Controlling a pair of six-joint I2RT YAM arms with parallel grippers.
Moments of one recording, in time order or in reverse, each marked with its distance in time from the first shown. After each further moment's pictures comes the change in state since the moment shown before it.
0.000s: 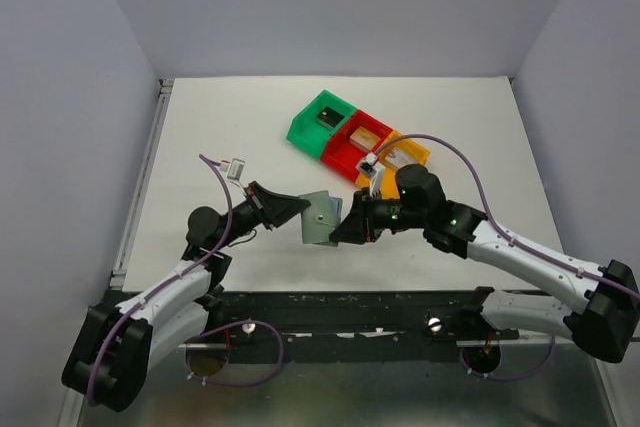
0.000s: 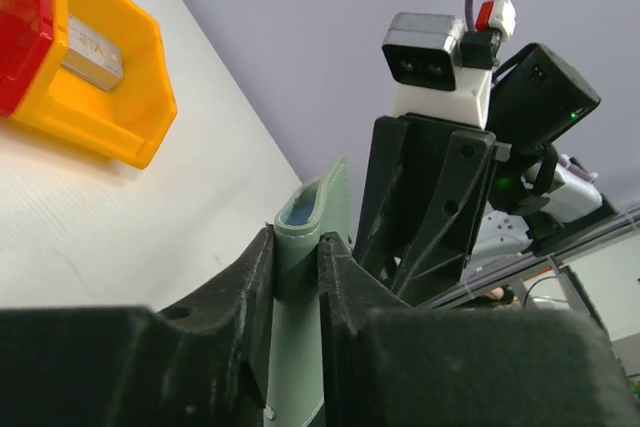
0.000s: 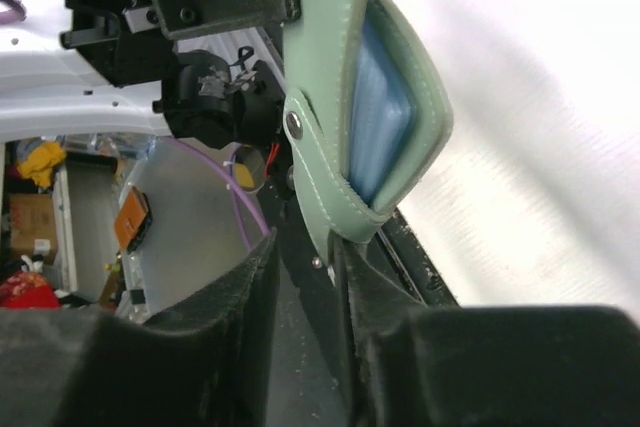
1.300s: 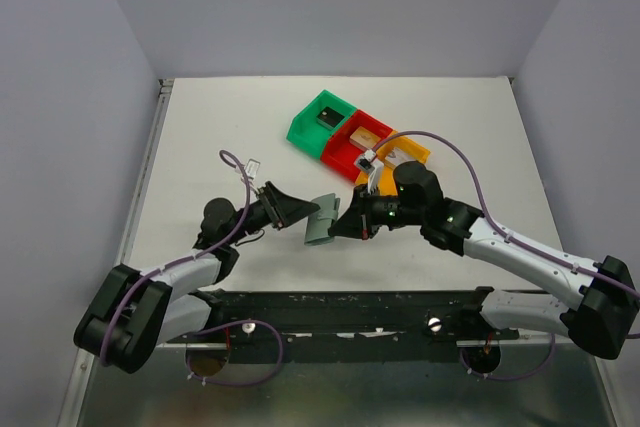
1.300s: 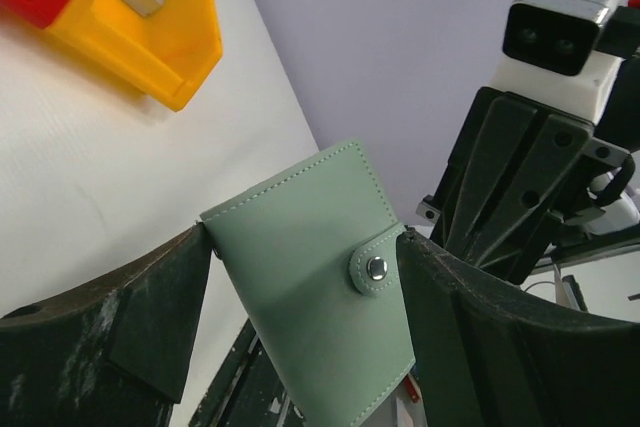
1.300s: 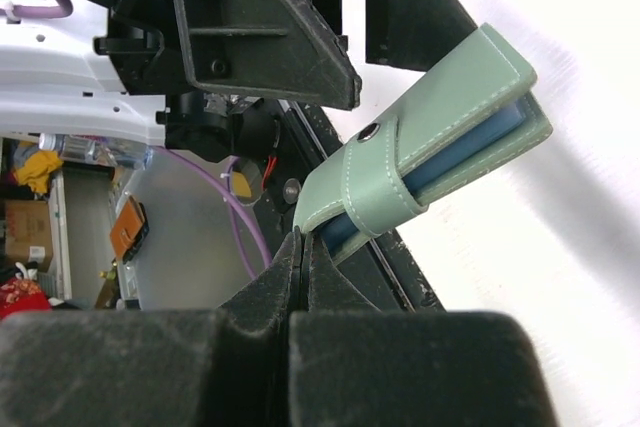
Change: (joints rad) left arm -0.020 0.190 0.008 -0.005 0.008 -0.002; right arm 0.000 0.026 0.010 0.024 0.000 -0.009
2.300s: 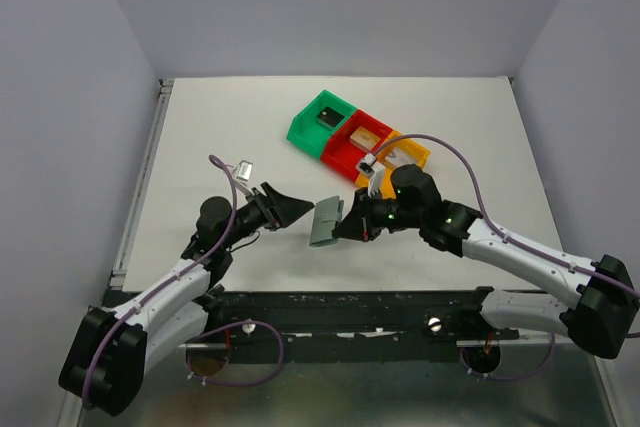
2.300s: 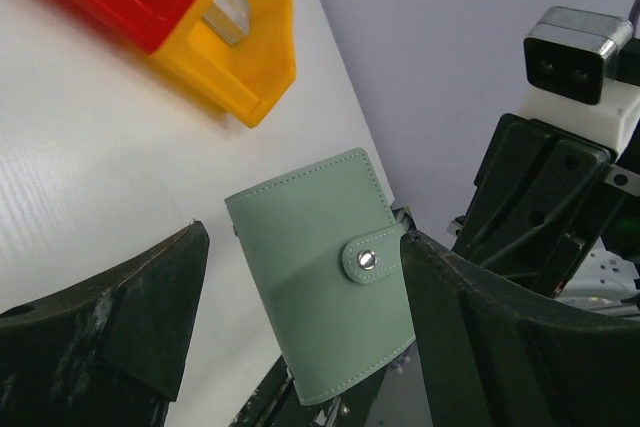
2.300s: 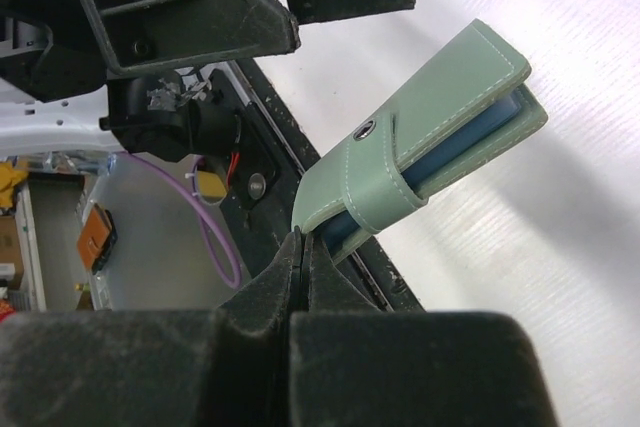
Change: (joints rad) left arm 0.000 -0.249 0.034 -0.401 -0.157 0.162; right arm 0.000 0.004 -0.023 -0.037 0.065 -0.026
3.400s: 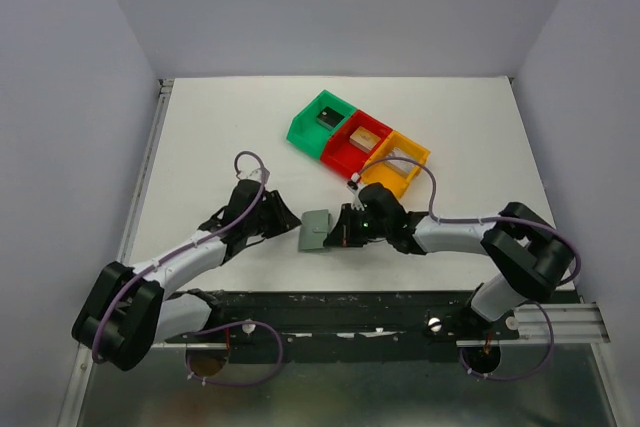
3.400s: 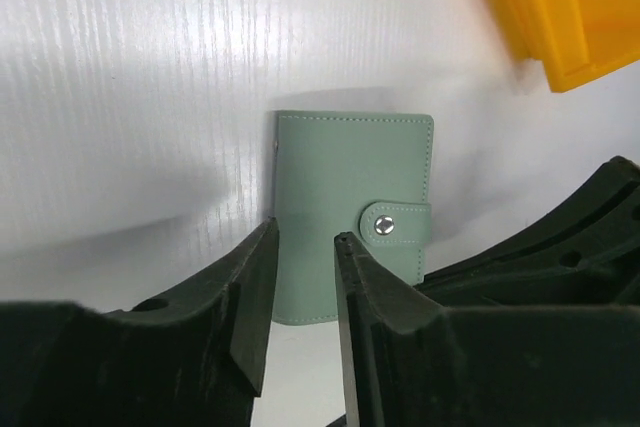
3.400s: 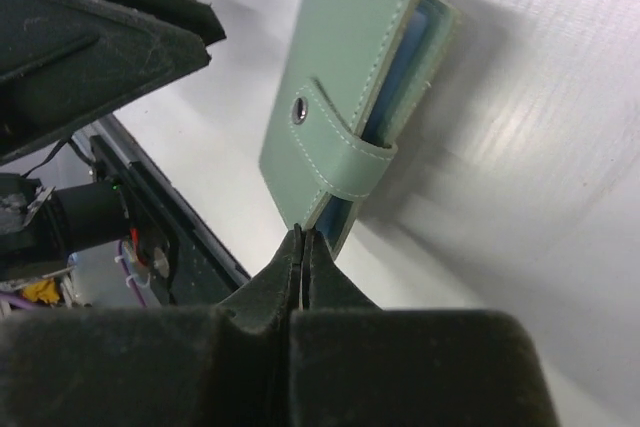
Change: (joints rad) left arm -0.074 0.306 0.197 -0.532 -0.271 0.175; right arm 0.000 0.452 -0.140 0.388 0.124 0.249
